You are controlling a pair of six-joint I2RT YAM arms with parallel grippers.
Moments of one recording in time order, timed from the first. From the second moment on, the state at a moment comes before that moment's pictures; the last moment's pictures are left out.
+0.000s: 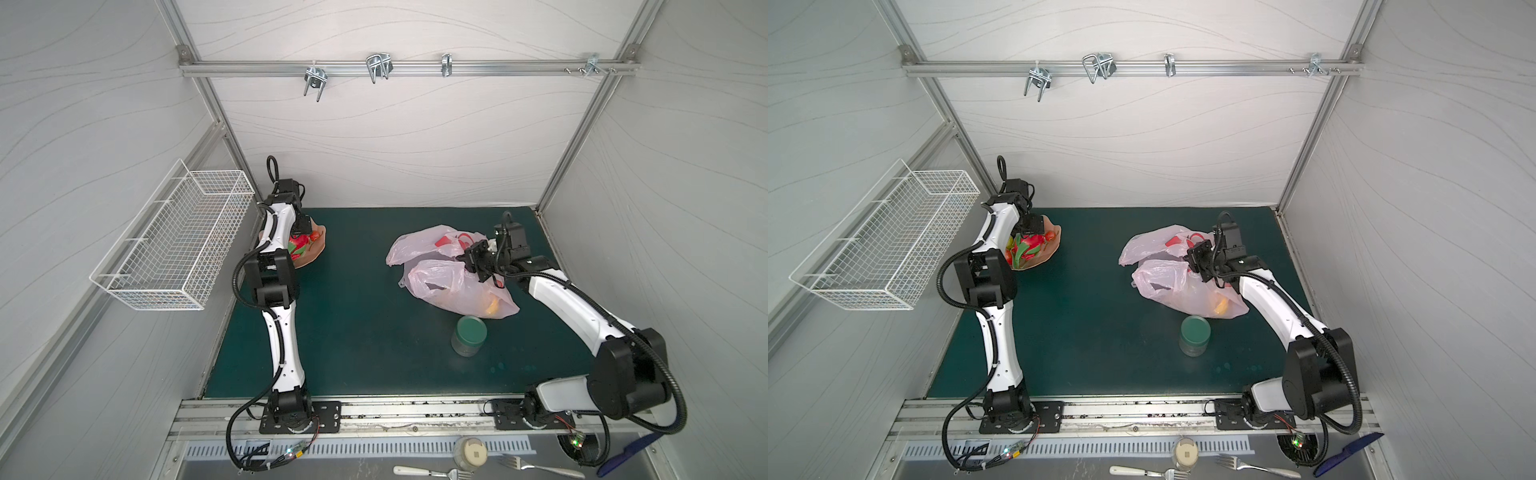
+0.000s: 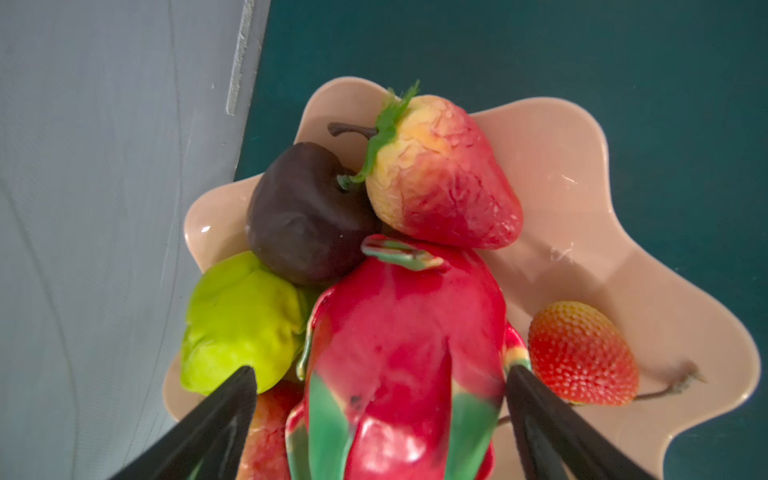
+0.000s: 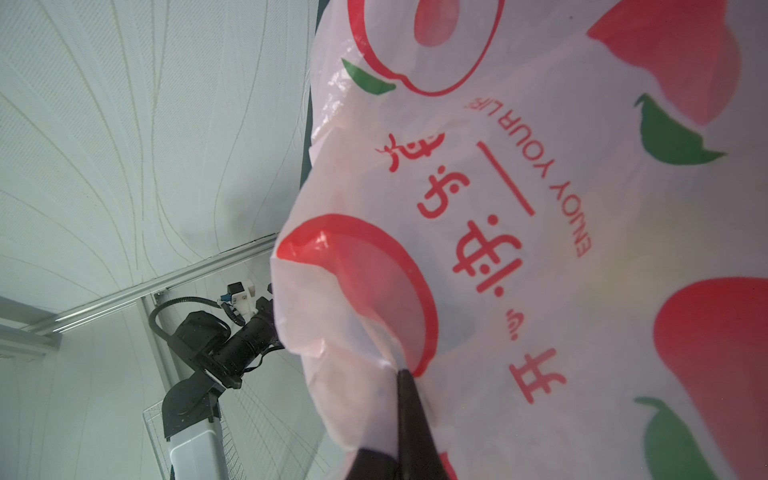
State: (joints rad) left arm 0.16 2.38 2.27 -1.04 -0.28 -0.06; right arm 0.33 1.38 1.04 -0.36 -0.40 1.34
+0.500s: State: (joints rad) left arm 0.18 2.44 2.28 -1.04 -0.19 -0.06; right arm 0.33 1.40 1.04 -0.36 -0.40 1.33
